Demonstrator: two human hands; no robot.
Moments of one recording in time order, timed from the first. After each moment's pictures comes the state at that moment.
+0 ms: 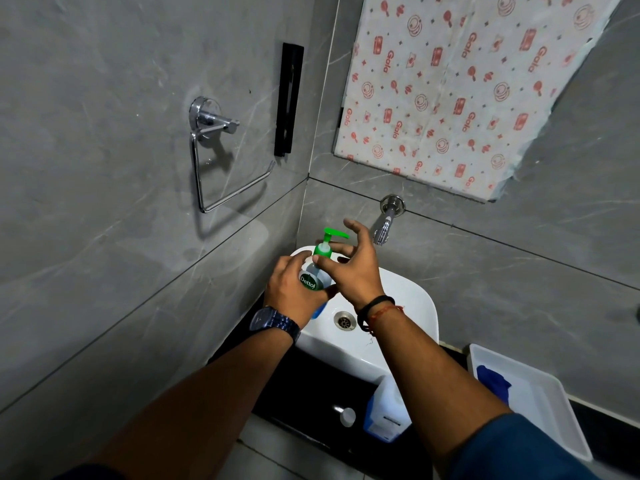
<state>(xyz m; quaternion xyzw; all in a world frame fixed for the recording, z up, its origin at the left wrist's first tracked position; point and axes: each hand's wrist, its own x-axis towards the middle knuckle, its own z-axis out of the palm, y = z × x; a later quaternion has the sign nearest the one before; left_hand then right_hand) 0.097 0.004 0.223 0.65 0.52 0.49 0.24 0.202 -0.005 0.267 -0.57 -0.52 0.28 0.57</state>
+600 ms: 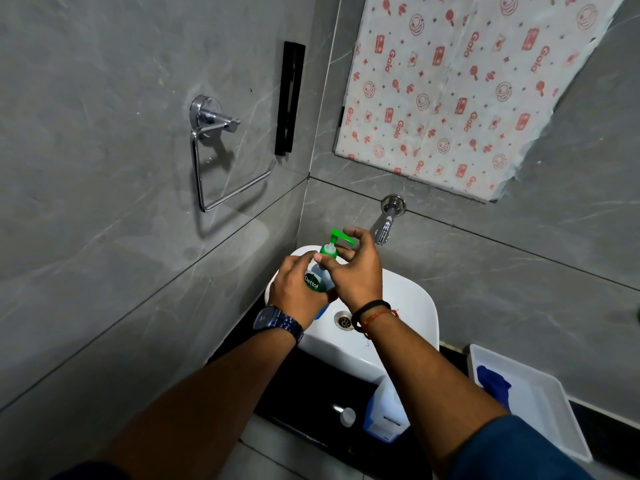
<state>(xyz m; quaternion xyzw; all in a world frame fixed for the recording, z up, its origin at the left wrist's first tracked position) 0.101 0.006 0.220 0.67 0.51 0.48 0.24 0.198 -0.006 0.265 -0.60 -0.49 0.23 0.59</state>
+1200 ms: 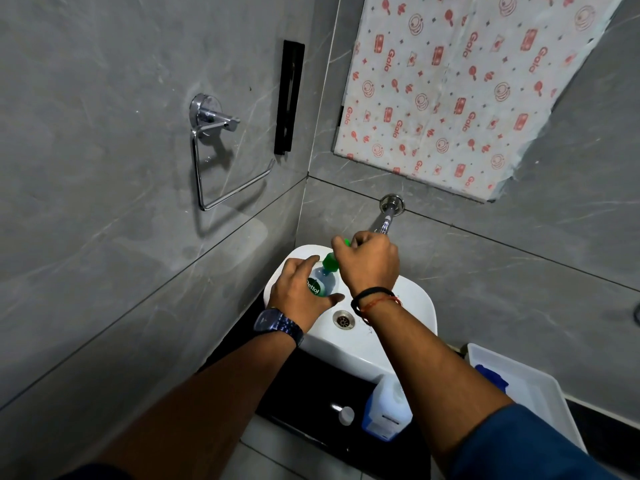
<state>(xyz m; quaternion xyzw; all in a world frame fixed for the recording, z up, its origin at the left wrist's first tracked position) 0.105 0.007 0.210 0.69 0.51 0.46 0.22 0.198 -0.006 0.292 -0.75 -0.46 -0.01 0.48</state>
